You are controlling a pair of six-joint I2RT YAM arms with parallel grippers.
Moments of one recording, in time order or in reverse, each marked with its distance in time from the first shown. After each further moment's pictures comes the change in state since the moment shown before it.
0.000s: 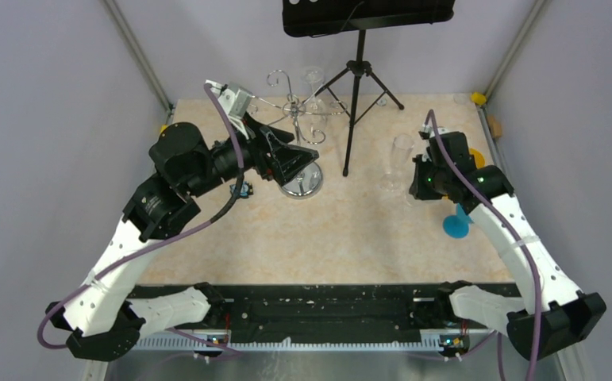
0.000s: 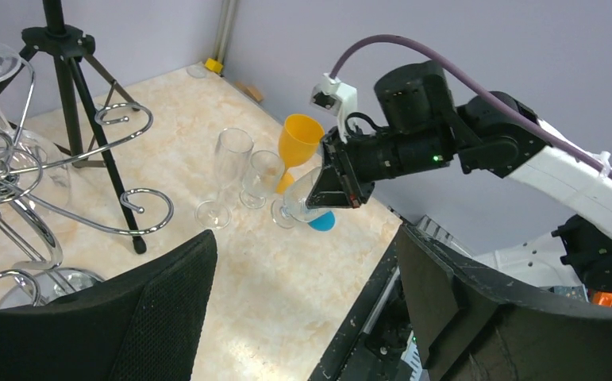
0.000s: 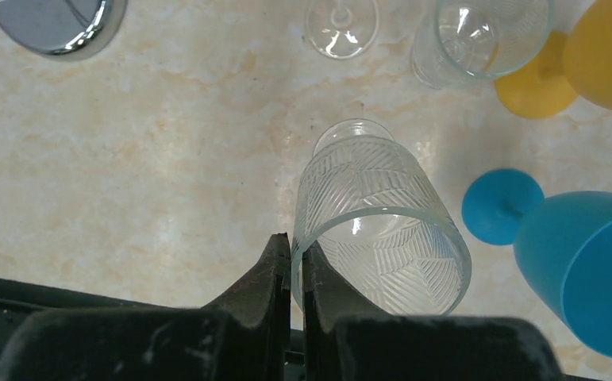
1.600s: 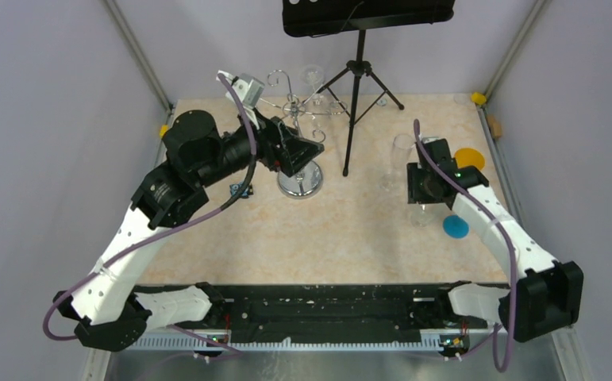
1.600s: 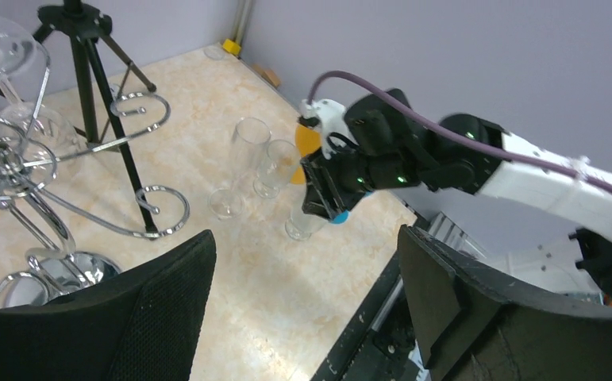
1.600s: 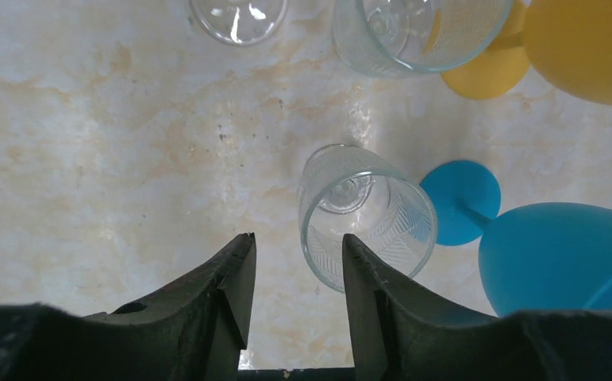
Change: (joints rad) left arm 0.005 0.058 0.047 -0.073 -0.016 0.016; right arm -0.047 0.170 -0.170 0.135 0.164 -0.036
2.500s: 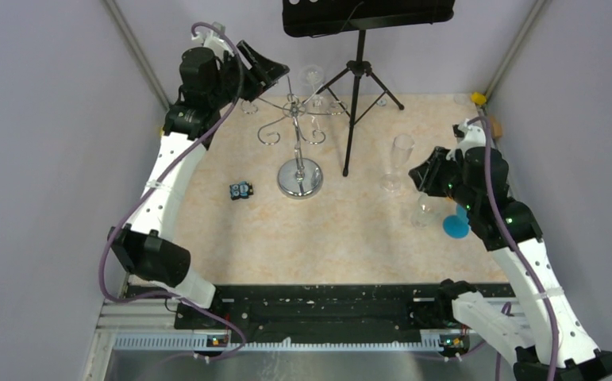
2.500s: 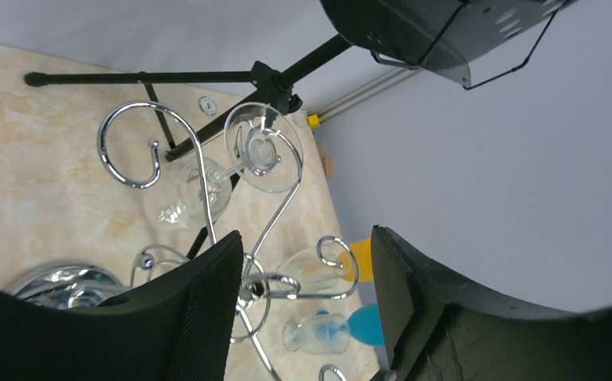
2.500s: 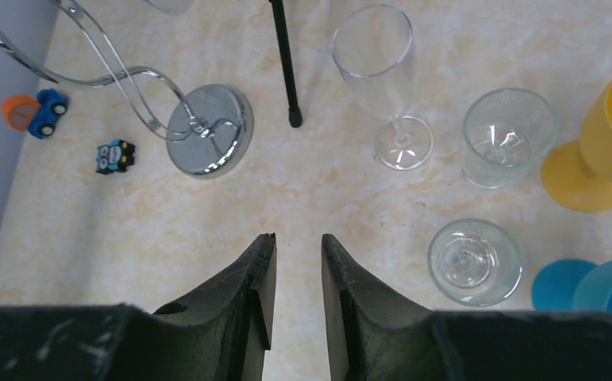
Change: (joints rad) left arm 0.486 0.441 0.206 0.159 0.132 -0.420; right arm -0.004 -0.408 0.040 0.151 -0.230 0.160
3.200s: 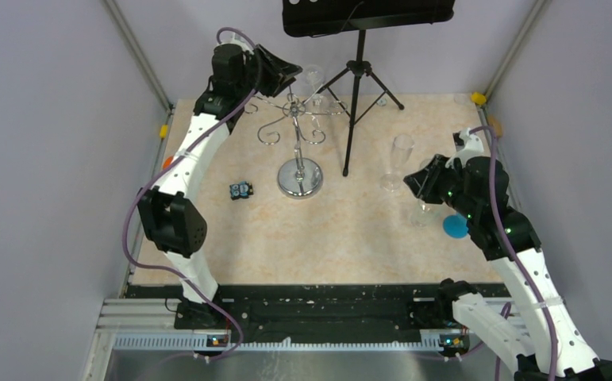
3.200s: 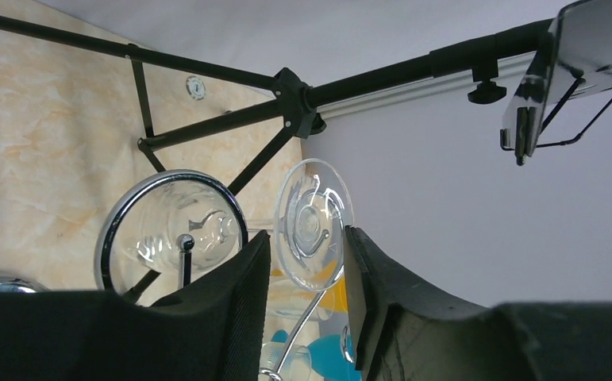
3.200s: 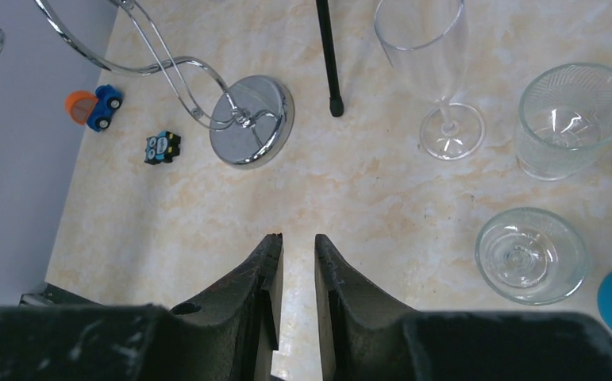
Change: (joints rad) left arm -0.023 0.266 0.094 0.109 -0.019 -0.236; right arm 0.000 -0.084 -0.088 0.063 -0.094 0.089
